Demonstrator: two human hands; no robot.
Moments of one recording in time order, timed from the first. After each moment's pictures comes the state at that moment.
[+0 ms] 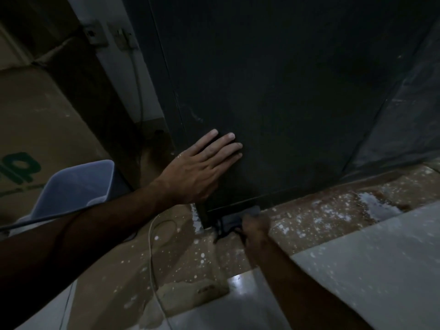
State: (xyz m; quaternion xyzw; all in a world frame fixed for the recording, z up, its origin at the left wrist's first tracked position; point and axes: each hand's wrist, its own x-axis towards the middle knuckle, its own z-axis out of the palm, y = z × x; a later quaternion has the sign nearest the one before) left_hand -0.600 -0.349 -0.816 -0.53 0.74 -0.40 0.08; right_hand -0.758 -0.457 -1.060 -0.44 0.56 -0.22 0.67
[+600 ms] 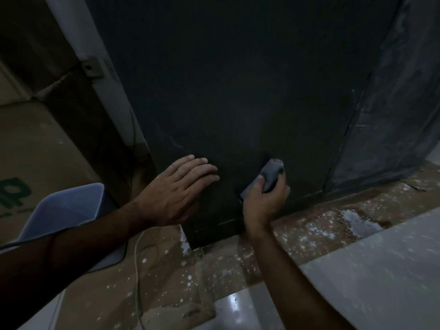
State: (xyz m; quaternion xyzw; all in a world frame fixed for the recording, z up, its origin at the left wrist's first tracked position) left_hand -0.606 -0.336 -0.795 -0.53 0.78 -0.32 -0.04; right_hand -0.772 -0.472 -0.878 -0.47 0.51 -0.61 0.39
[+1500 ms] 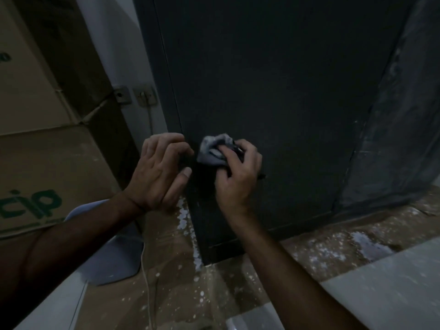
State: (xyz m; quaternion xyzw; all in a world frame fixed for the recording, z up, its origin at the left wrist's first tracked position) left_hand -0.598 -0.298 -0.705 -0.58 0.68 -0.35 -0.27; right_hand -0.722 -0.430 -0.773 -0.72 0.26 -0.63 0.17
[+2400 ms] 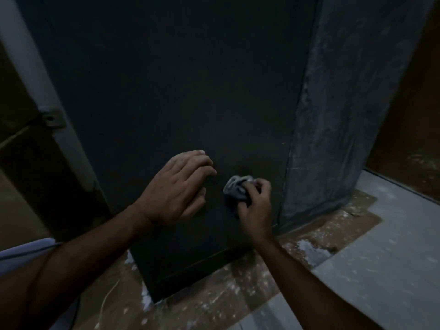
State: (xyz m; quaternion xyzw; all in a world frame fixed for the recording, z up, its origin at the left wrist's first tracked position) left_hand -0.672 -0.419 -0.700 -0.52 0.78 -0.31 -0.15; right_hand -0.854 -0.556 -0.823 -0.75 0.34 -0.54 0.17
